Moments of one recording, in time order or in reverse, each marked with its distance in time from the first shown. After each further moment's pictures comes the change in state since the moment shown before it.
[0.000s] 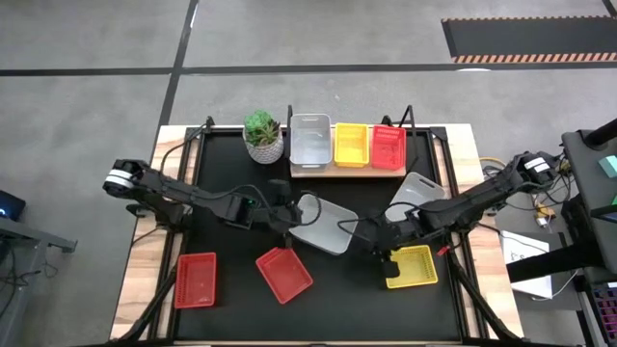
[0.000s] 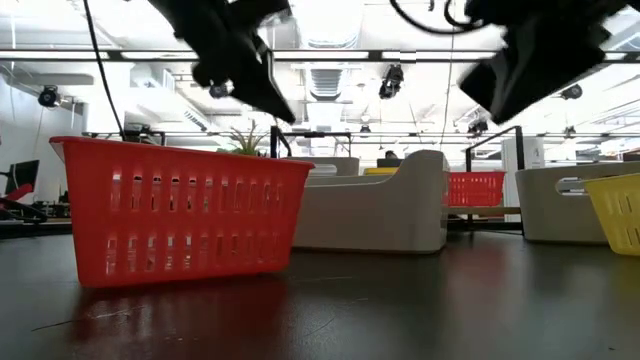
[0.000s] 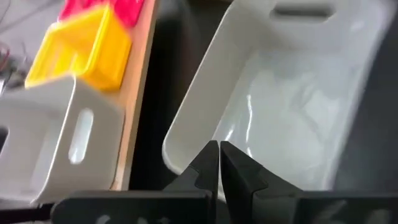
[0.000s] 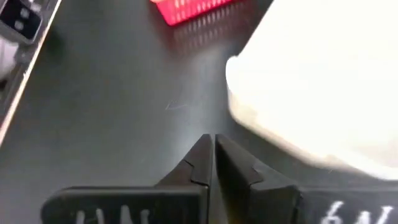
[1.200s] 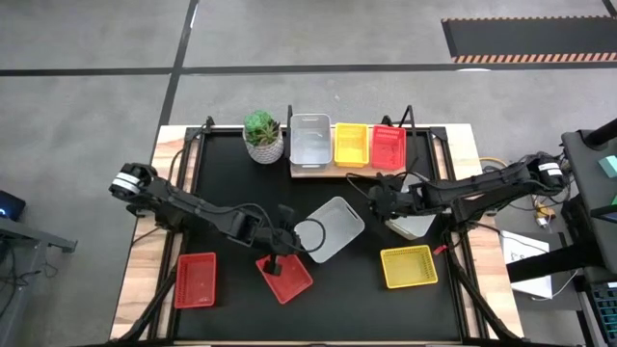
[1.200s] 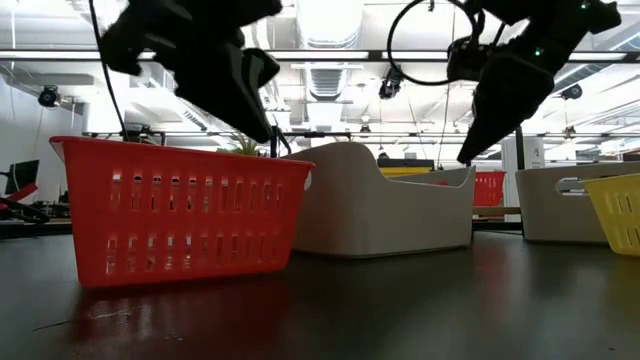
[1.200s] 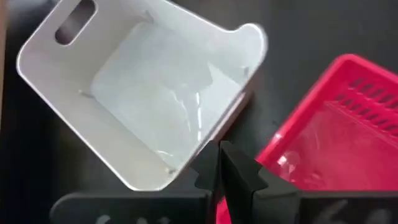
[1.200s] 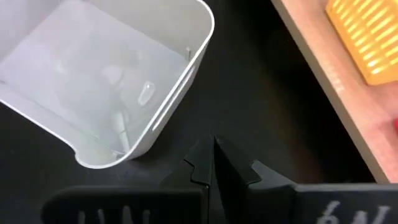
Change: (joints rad) left arm -0.095 0.078 0.015 -0.061 0.269 -0.024; right arm -0.275 -0.113 -0.098 -0.112 0.247 0.128
